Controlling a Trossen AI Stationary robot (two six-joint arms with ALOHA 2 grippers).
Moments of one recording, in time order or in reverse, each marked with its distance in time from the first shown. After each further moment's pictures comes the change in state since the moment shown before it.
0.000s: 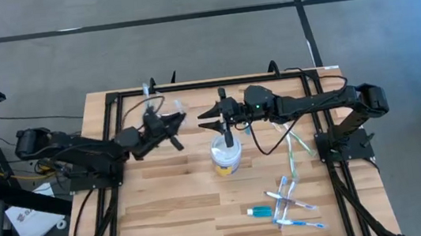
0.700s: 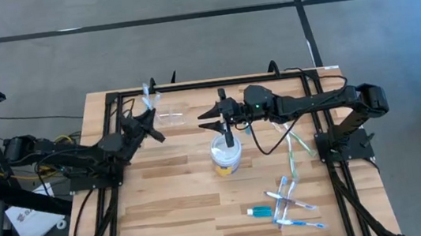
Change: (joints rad) left arm 0.009 -0.291 -0.220 -0.103 -0.422 0.051; right arm 0.002 0.000 0.000 -0.007 -0.019 -0.005
